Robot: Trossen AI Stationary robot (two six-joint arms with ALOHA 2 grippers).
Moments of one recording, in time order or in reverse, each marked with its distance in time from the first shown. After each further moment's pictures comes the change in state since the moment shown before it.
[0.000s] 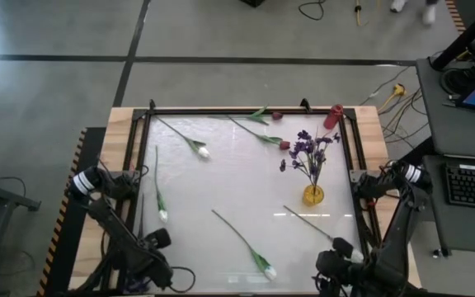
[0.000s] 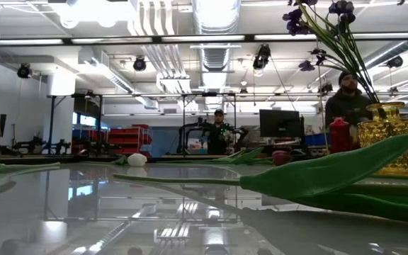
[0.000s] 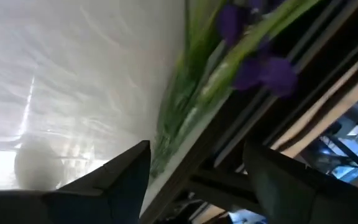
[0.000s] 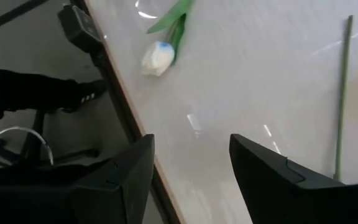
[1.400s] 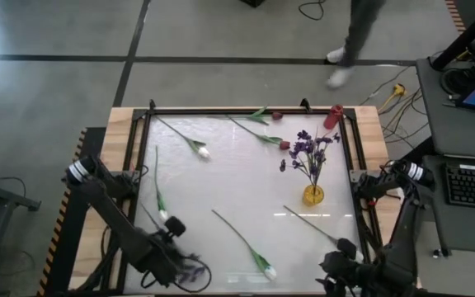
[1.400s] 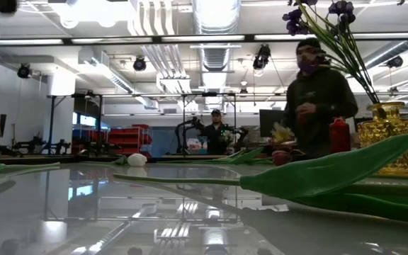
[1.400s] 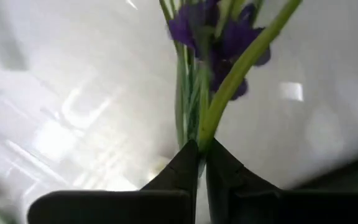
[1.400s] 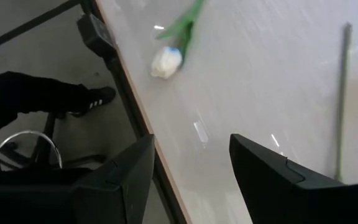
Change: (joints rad) left arm 0.099 -0.147 0.169 0.031 -0.419 -0.389; right arm 0.057 -0.028 0.000 -0.027 0.054 0.046
